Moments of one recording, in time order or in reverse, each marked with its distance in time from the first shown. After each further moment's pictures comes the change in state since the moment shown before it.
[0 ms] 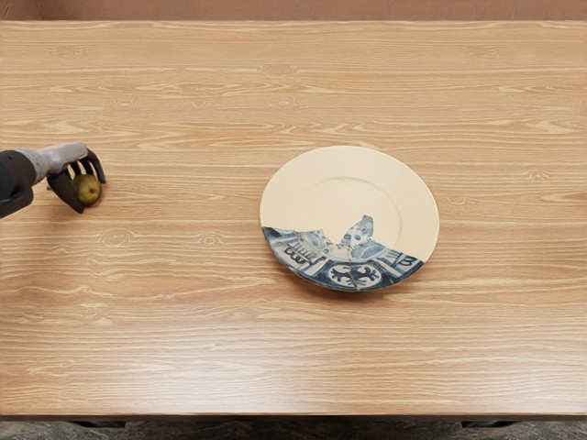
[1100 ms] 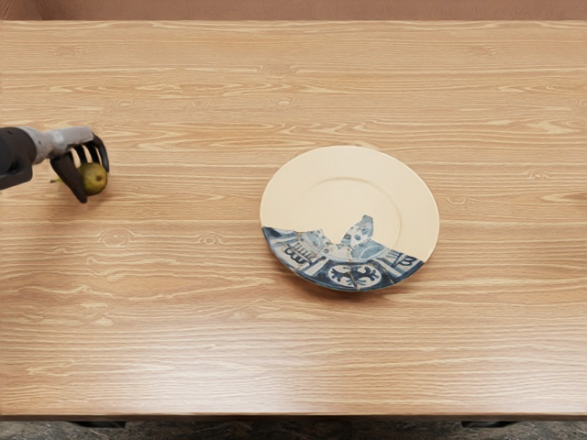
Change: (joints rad) left arm -0.095 0.001 0.011 -0.001 -0.031 -0.122 0.000; right arm 0.000 0.000 0.000 0.000 0.000 0.000 0.000
